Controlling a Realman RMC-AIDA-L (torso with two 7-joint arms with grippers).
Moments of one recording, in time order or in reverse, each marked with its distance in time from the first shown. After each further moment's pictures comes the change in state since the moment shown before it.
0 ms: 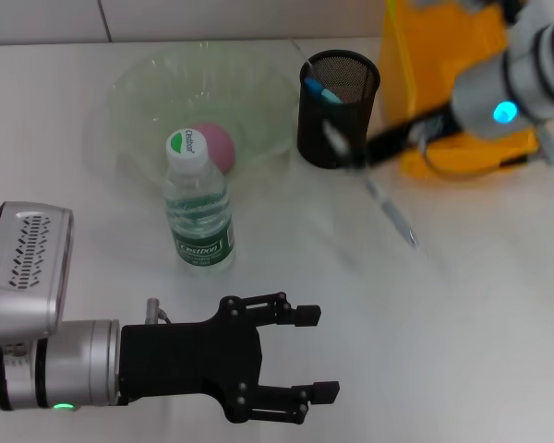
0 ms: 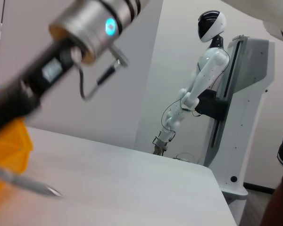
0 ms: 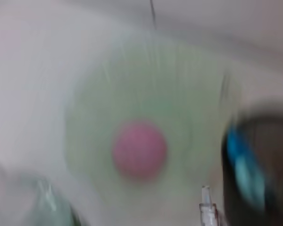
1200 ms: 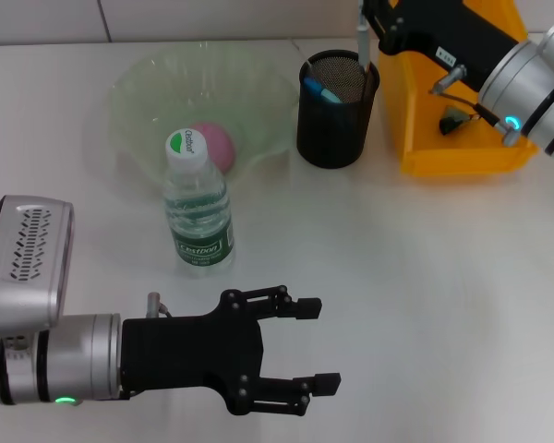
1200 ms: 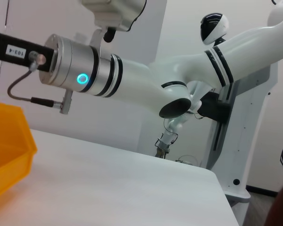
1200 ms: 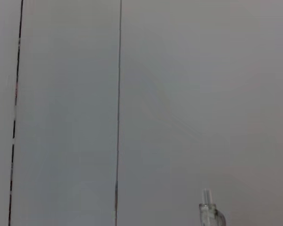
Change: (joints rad) left arm -0.008 -0.003 -0.012 -0.002 0.000 -0.001 -0.009; right arm 0.028 0.006 0.081 0.983 1.740 0.218 -2.078
